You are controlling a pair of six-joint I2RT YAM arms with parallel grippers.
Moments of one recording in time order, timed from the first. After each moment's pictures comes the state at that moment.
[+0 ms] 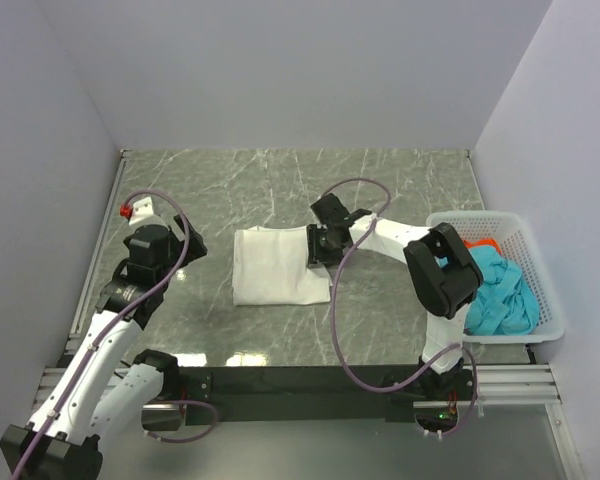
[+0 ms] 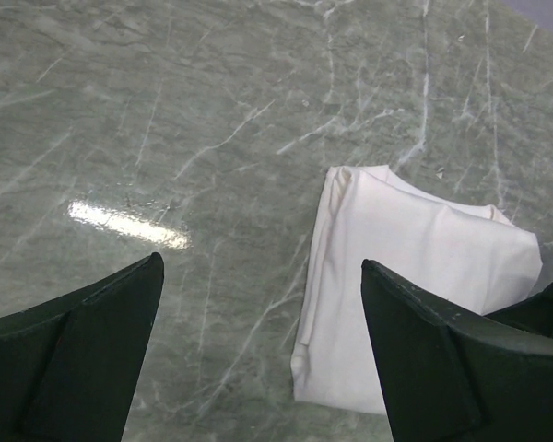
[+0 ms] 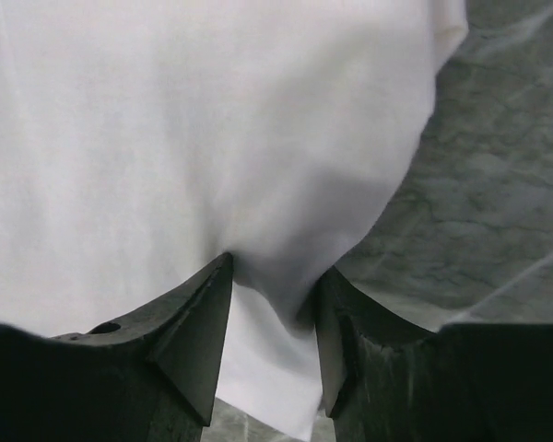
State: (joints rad) left arm -0.27 0.76 0.72 -0.44 -0.32 -0.54; right arm 0.60 1.88 1.21 -0.45 -0.09 0.54
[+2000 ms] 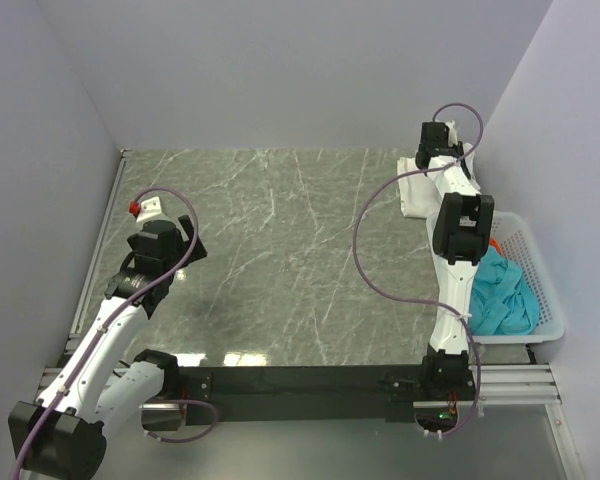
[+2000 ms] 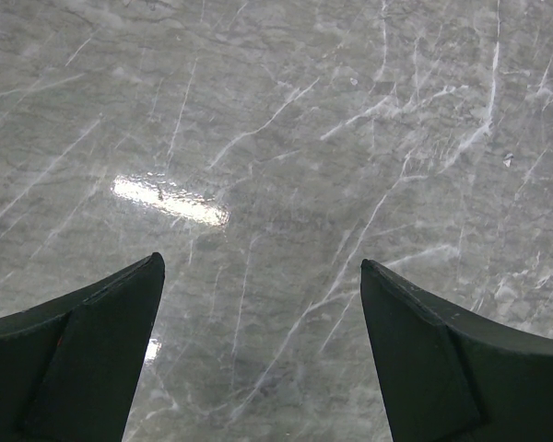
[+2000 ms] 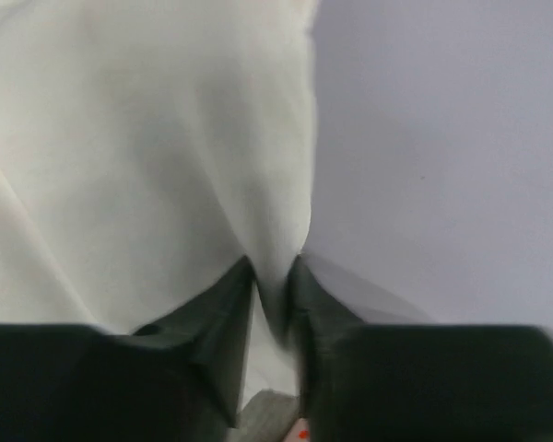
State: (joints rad) left arm -0.24 0.86 0.70 -0.43 -0.35 -0.49; right arm -0.06 2.43 2.08 -0.43 0.87 -0.27
